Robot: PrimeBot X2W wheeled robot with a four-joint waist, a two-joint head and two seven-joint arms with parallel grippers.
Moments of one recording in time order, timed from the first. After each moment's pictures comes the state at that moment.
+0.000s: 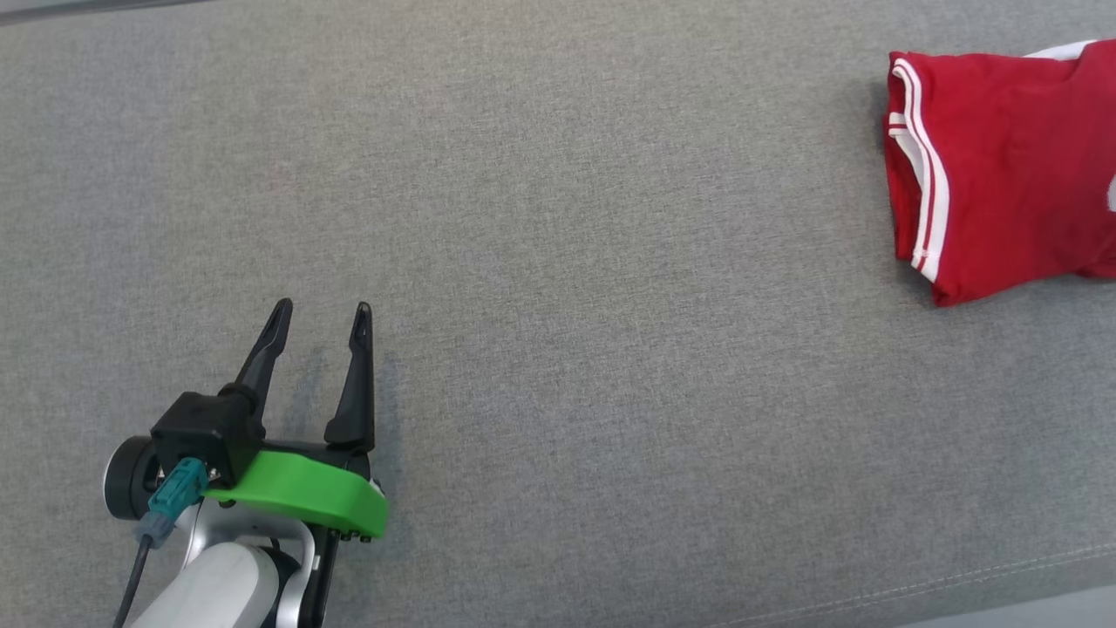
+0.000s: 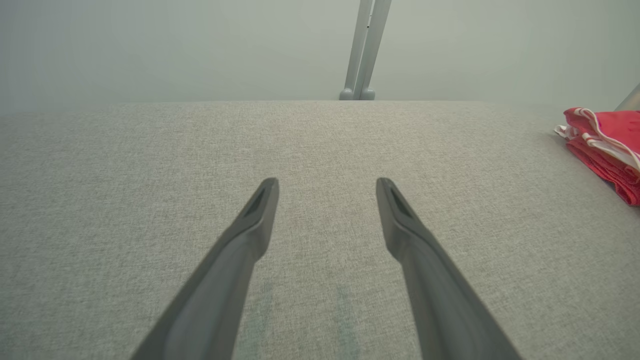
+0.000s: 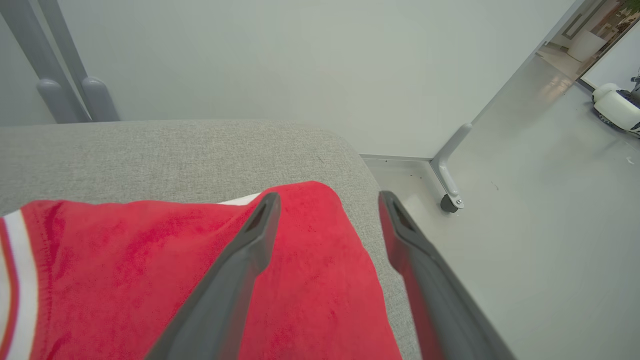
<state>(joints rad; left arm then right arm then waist) -0.28 0.50 -0.62 -0.10 -0.66 0.38 -0.17 -1.05 -0.41 -0.36 1.15 -0.23 0.13 -0.12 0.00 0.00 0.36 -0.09</state>
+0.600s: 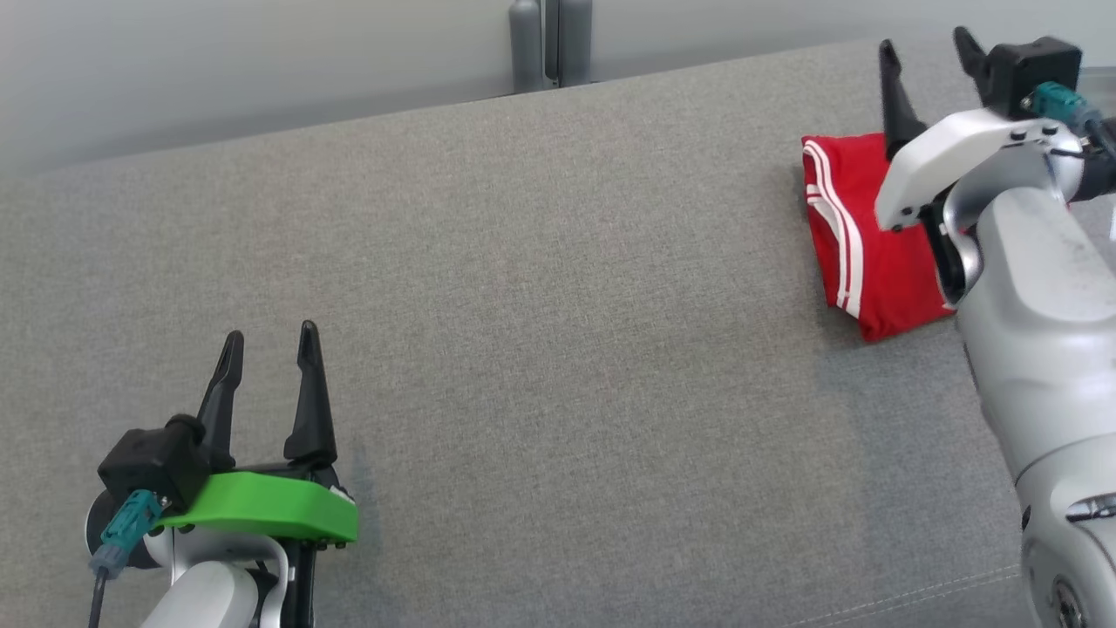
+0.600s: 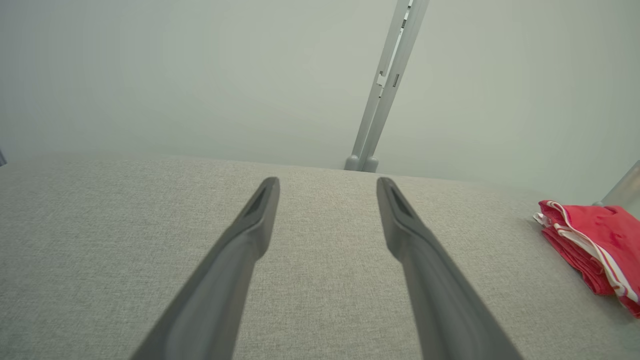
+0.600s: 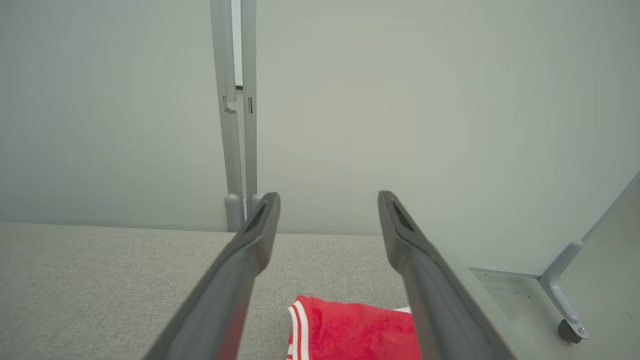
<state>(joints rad) -0.19 0.42 -0.49 -0.03 -0.73 0.34 -0.26 -1.01 -0.18 -0.01 1.04 -0.01 0.13 -0.26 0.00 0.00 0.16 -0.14</state>
